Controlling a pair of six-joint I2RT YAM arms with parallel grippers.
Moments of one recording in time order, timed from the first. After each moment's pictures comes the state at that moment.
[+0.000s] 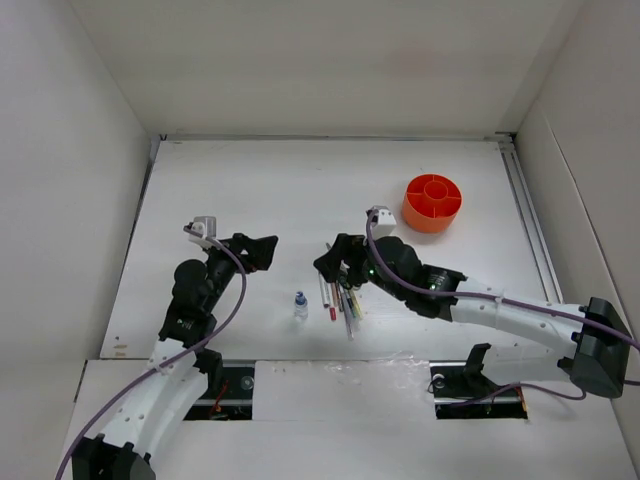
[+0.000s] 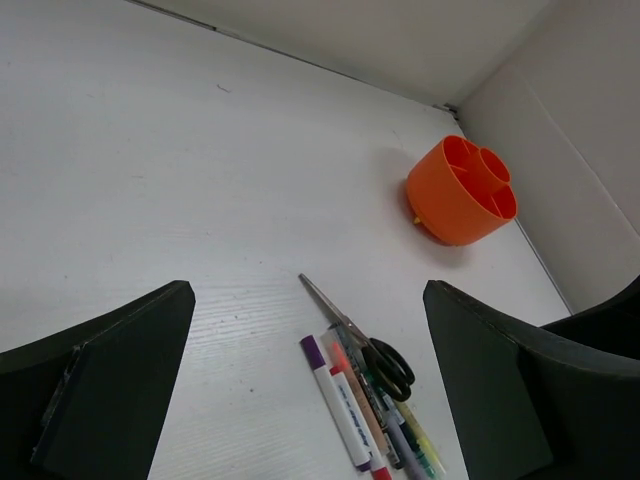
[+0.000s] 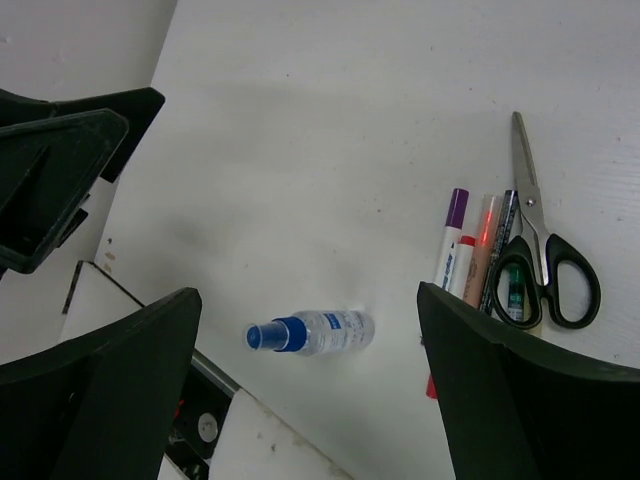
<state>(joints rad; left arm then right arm) -0.27 0.56 0.28 0.25 0.15 -0.56 1.03 1.20 0.83 -0.02 0.30 0.78</state>
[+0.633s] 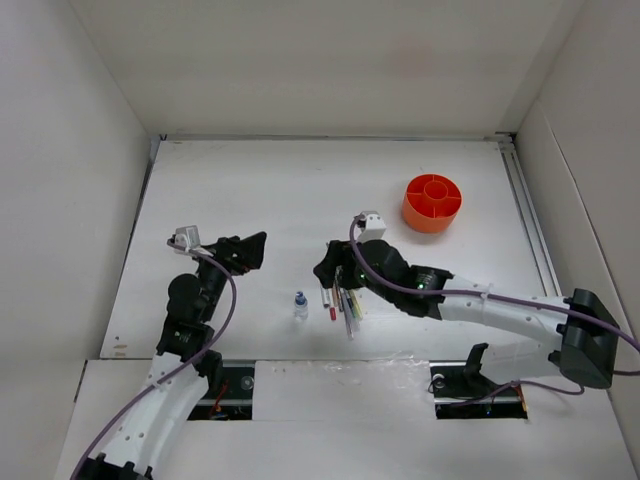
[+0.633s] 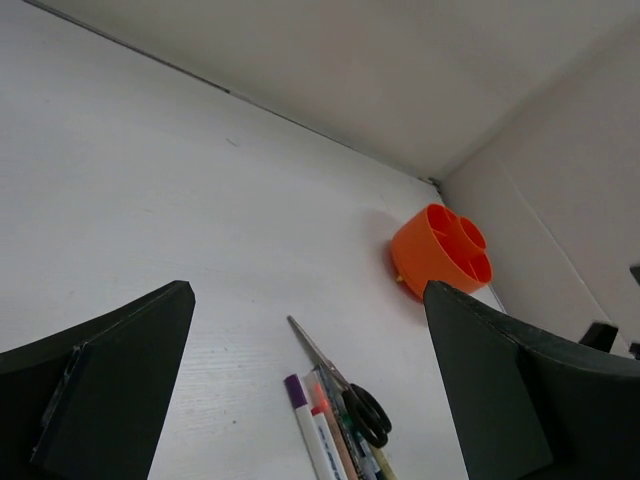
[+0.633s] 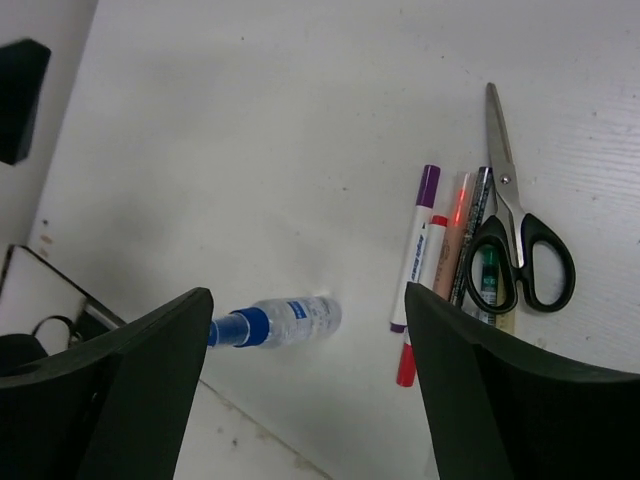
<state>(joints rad) -0.27 0.41 0.21 0.28 0.05 -0.67 1.05 1.26 0.85 -0.08 0.34 0.75</state>
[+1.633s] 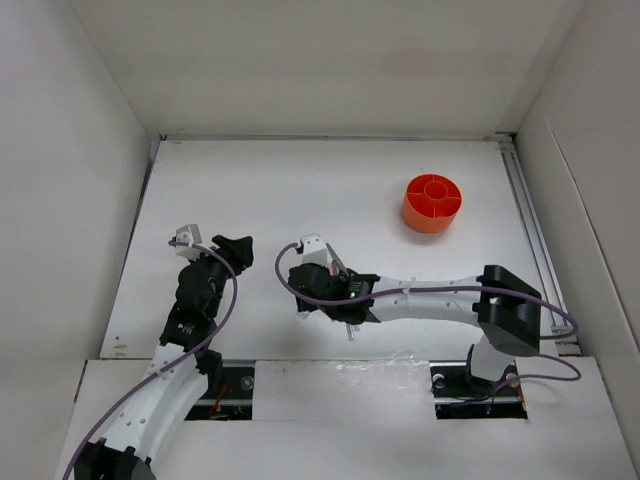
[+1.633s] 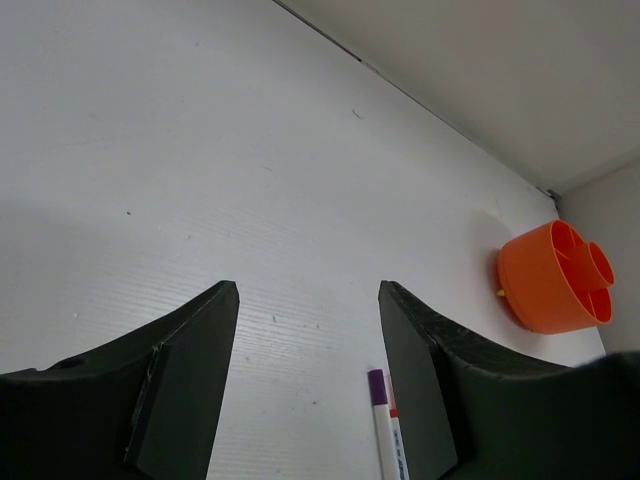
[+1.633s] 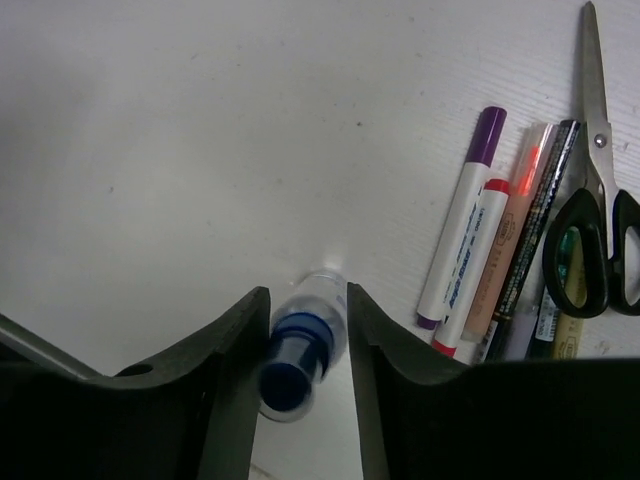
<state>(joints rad) -0.27 0.52 0.23 0.16 -0.16 -0.67 1.25 1.68 1.14 -0.25 0.49 0.69</state>
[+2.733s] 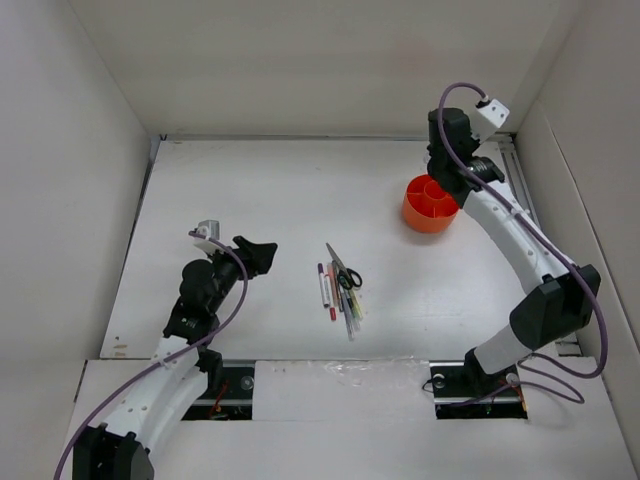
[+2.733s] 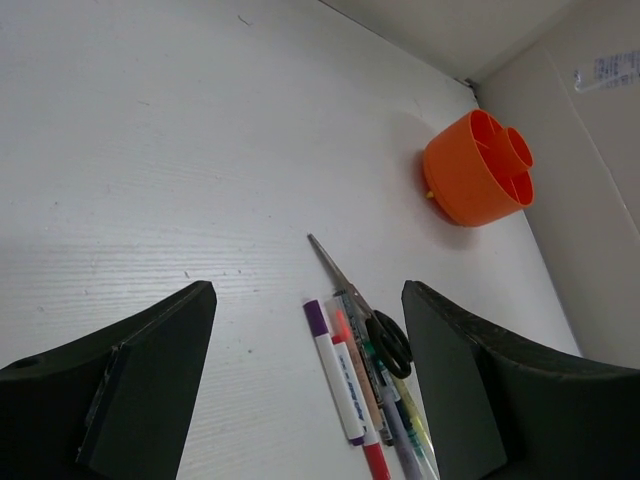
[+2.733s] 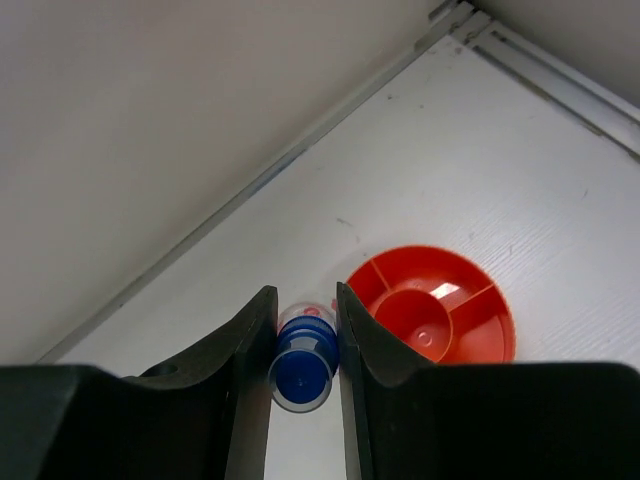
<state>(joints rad) -0.28 0.60 0.23 0.23 0.12 -0.66 0.39 1.54 1.54 -0.42 0.81 0.71</state>
